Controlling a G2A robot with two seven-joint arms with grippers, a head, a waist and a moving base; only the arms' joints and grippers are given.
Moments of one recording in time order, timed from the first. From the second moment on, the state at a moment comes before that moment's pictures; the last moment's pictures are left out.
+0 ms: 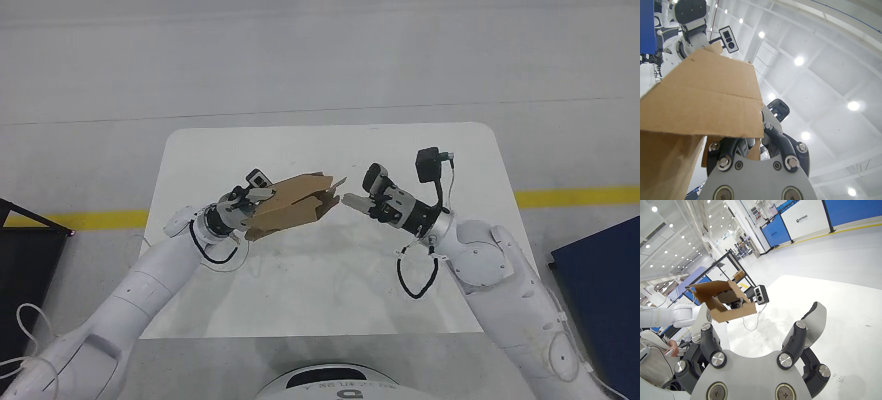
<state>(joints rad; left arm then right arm) 0.99 -1.06 -0.78 -1.08 -1.50 -0.07 -1.54 -1.46 -1.08 1.26 -1.87 -0.34 -0.48 0.40</state>
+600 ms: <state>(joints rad) 1.03 -1.08 -0.85 -1.11 -1.45 -0.03 -1.54 -1.35 -1.10 1.15 -1.80 -0.30 -0.48 0.47</state>
